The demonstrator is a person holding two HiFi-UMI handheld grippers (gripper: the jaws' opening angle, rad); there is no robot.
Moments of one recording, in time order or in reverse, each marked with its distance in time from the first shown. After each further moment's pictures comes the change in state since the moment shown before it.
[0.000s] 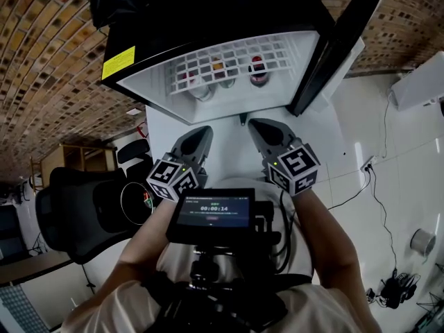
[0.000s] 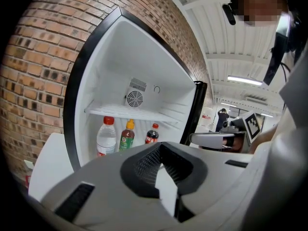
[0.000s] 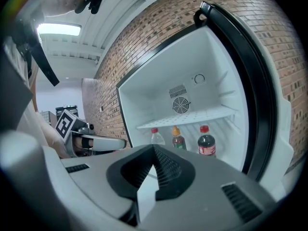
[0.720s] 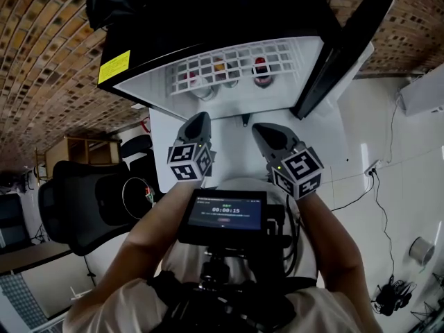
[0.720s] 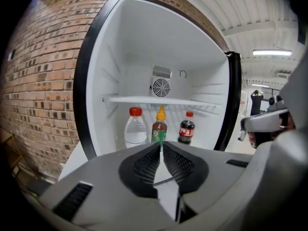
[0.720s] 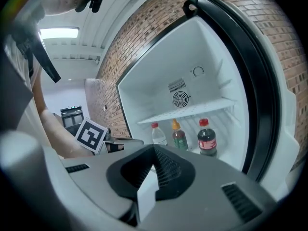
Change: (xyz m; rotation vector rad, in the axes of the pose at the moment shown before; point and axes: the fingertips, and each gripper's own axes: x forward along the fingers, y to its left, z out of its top) left arm 0.041 0.074 -0.029 0.048 0.066 0.388; right arm -0.001 -0.012 -0.014 0.021 0.046 0.058
